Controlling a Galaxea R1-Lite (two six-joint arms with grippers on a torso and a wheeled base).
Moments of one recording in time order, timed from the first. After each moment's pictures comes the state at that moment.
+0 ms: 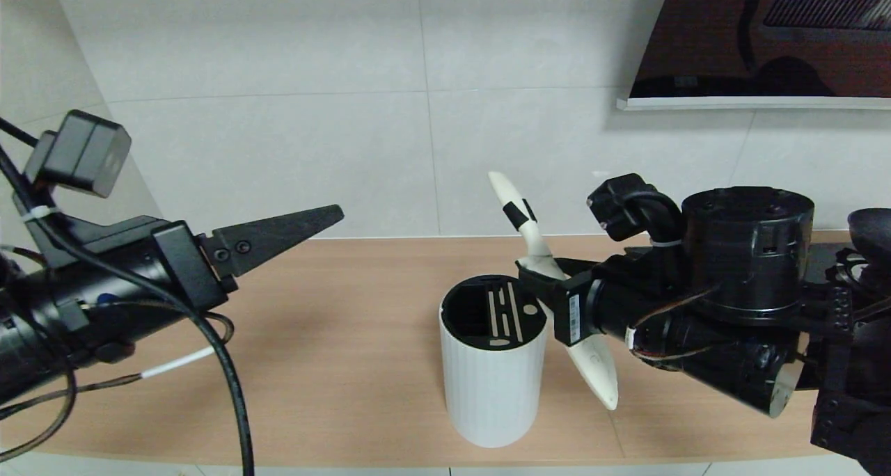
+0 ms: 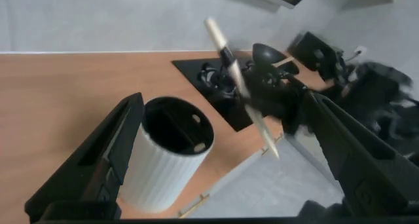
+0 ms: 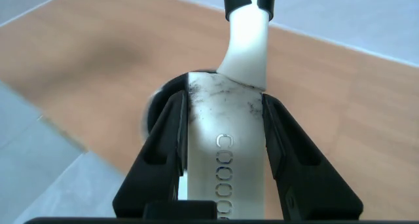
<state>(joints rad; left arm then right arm) -0.33 1.30 -0.59 -0.76 -0.46 -0.50 0.83 1.67 -0.84 -0.62 -0.25 0.11</state>
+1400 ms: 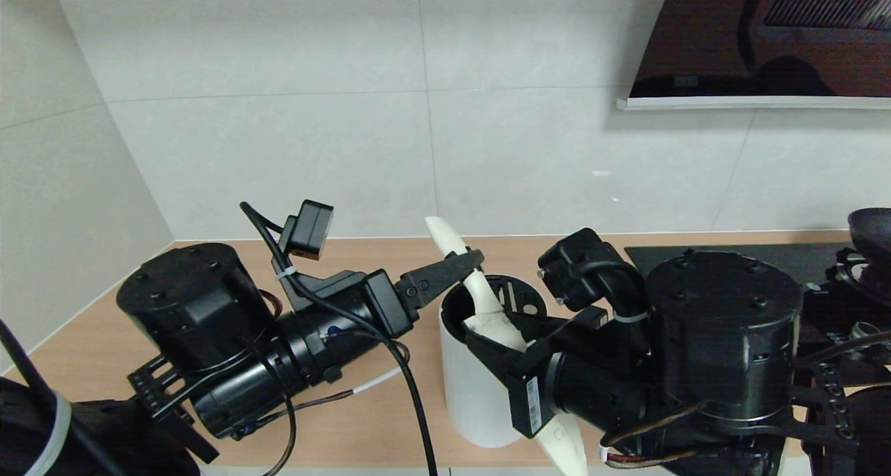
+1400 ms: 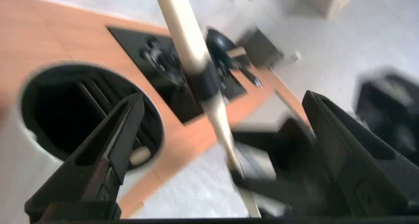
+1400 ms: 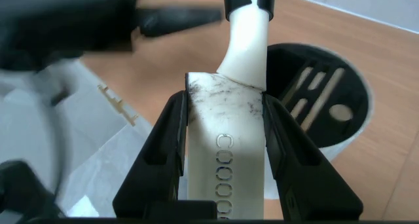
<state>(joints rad) -0.60 1.74 -0.49 -1.34 -0.30 -0.78 1.02 1.69 -0.79 -0.68 -0.26 0.16</state>
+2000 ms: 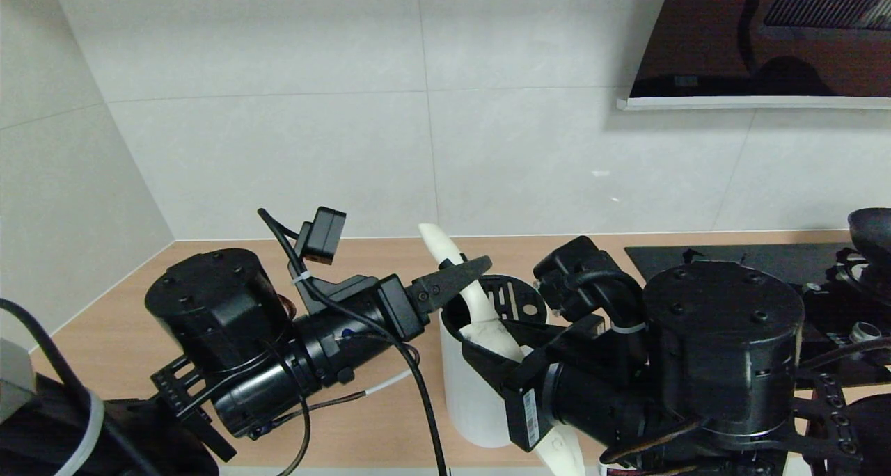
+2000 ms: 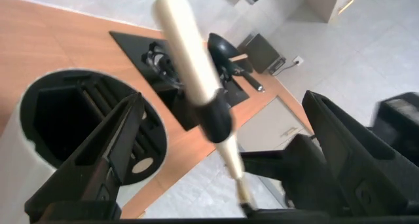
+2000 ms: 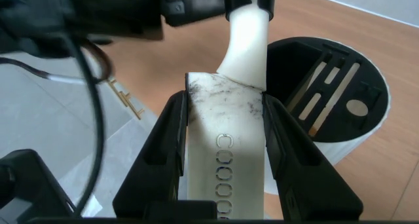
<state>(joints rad) -0.61 1.79 -0.50 -1.36 -0.30 -0.78 1.04 1.69 -0.78 -0.68 -0.26 0.16</state>
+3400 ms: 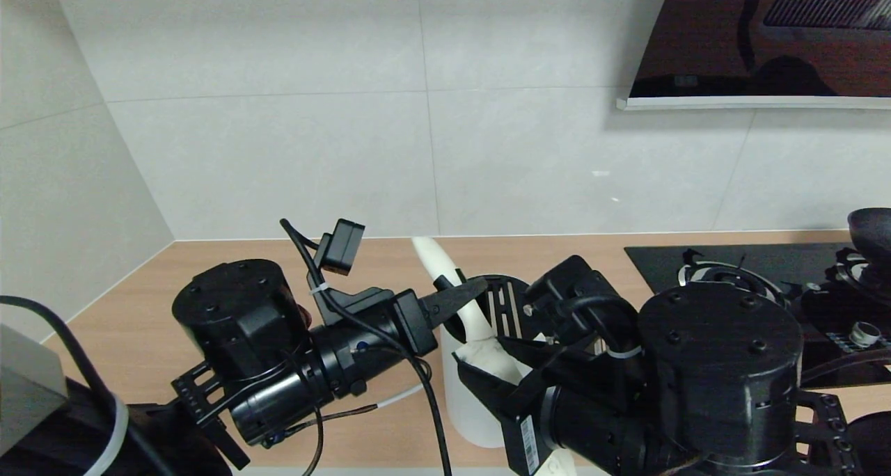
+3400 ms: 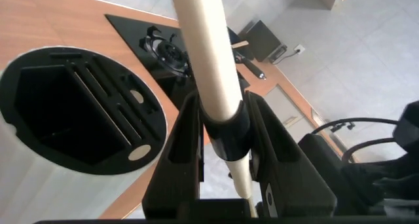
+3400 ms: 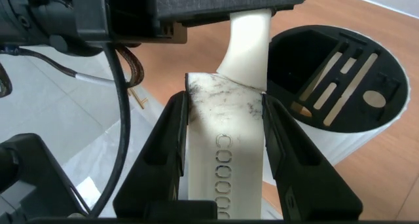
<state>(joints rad) -0.63 1.82 -0.49 -1.37 -0.30 -0.77 1.07 1.69 -0.75 -0.68 -0.27 0.15</state>
